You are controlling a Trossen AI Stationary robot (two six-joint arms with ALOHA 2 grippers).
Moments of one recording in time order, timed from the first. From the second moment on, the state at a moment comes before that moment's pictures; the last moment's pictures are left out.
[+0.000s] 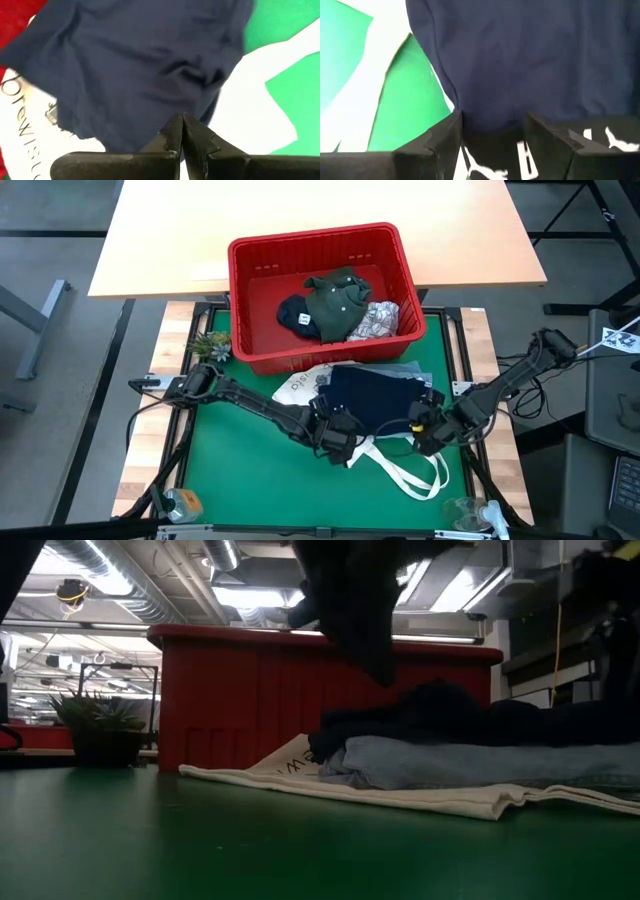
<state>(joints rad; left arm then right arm) -0.31 2.16 1.84 -0.86 -0.49 -0.61 0.64 1.16 0.75 -0.94 0.32 0.93</state>
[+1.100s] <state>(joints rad) -0.37 2.10 1.63 -0.88 -0.33 -0.68 0.69 1.16 0.75 -0.96 0.20 0.94</state>
